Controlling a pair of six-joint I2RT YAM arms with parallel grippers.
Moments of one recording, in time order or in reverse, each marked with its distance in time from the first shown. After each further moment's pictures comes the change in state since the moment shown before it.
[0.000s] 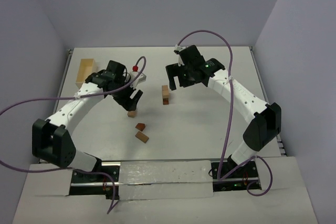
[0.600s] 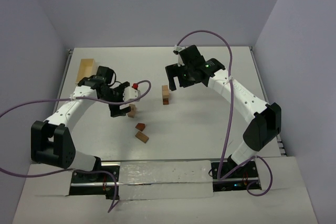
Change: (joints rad) left arm 0.144 -0.068 -0.123 -0.027 0.266 0.919; right arm -0.002 0.000 0.000 0.000 -0.028 -0.019
